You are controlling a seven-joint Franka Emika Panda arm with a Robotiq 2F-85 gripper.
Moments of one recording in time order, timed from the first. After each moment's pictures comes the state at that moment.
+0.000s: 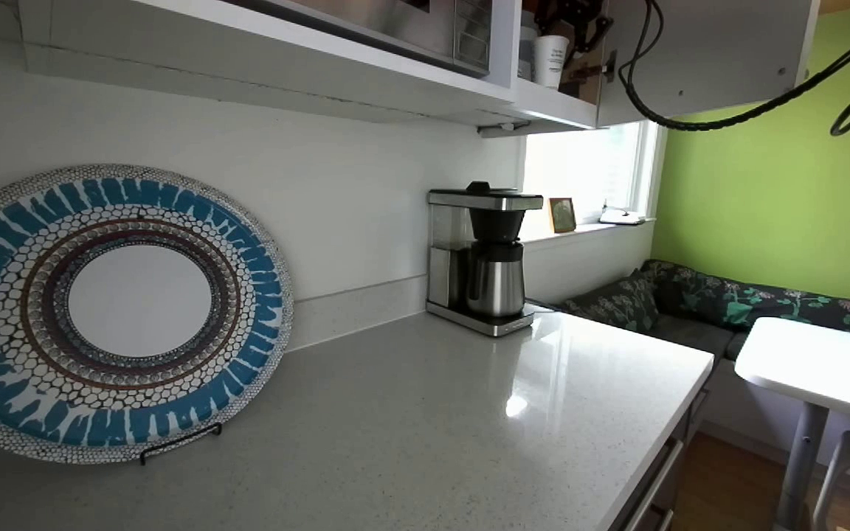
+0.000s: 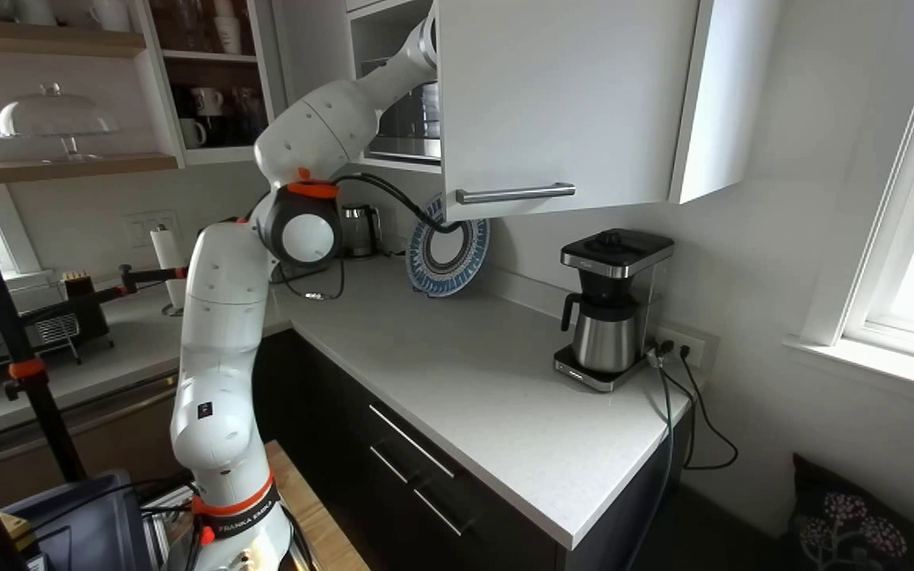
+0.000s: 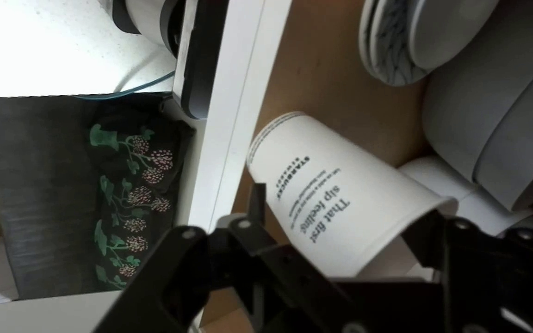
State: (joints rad) arm -0.25 0.28 0.02 -0.72 -0.13 1.73 1.13
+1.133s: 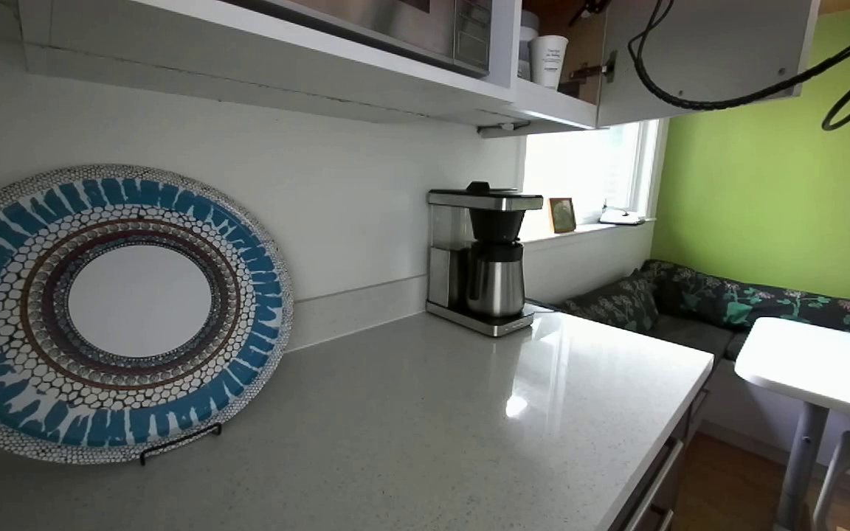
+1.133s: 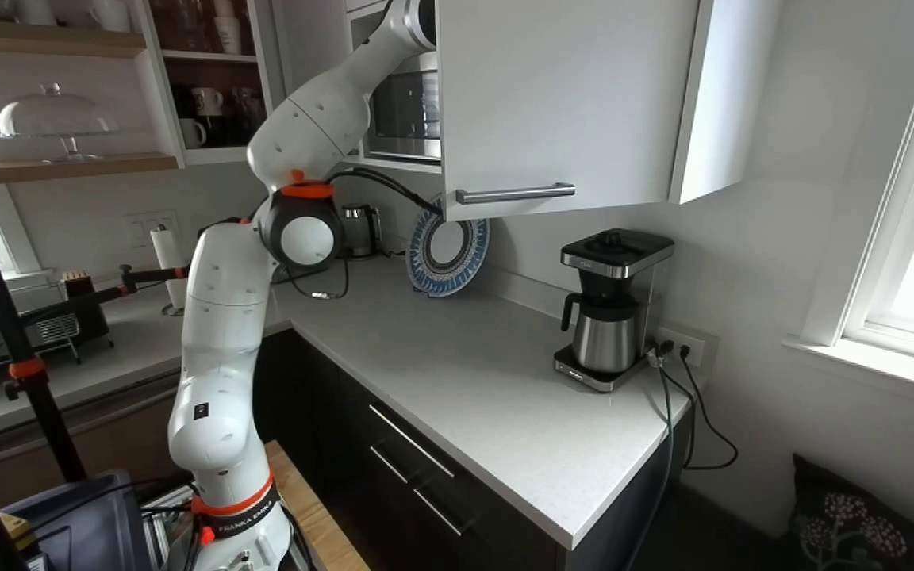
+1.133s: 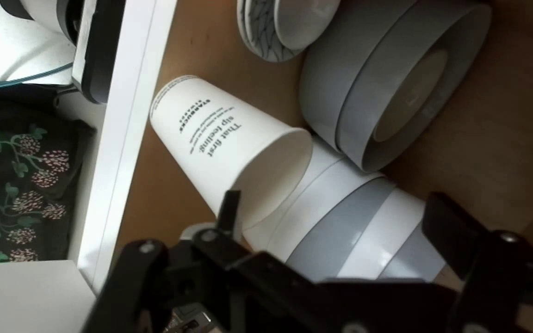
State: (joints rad) arm -0.30 0.28 0.03 -0.60 0.06 1.81 0.98
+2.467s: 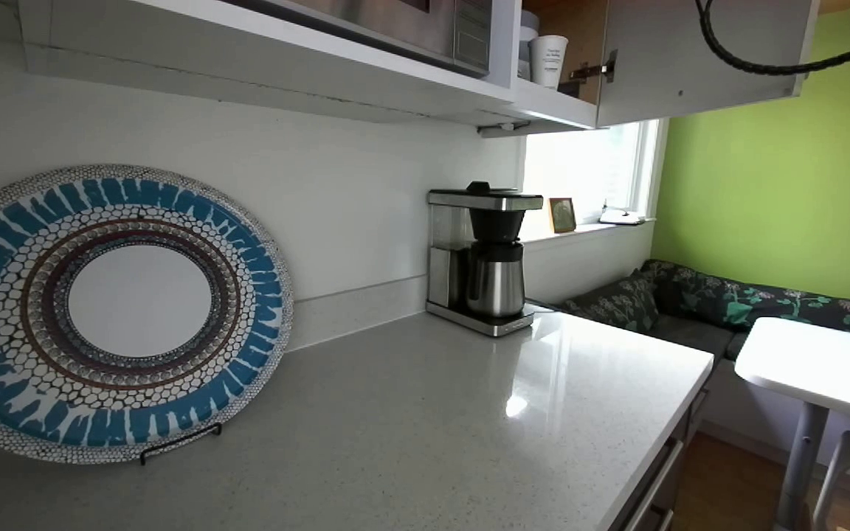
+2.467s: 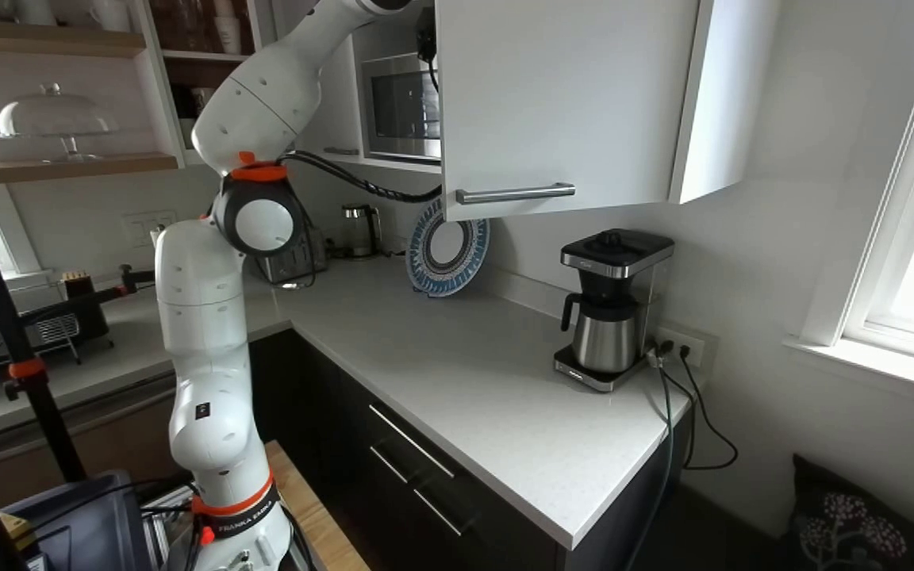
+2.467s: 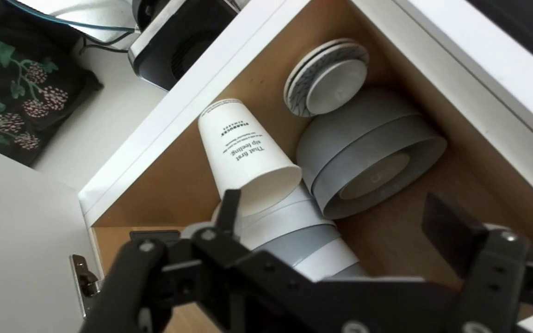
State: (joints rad) arm -0.28 0.10 0.05 -0.70 0.03 1.64 0.60
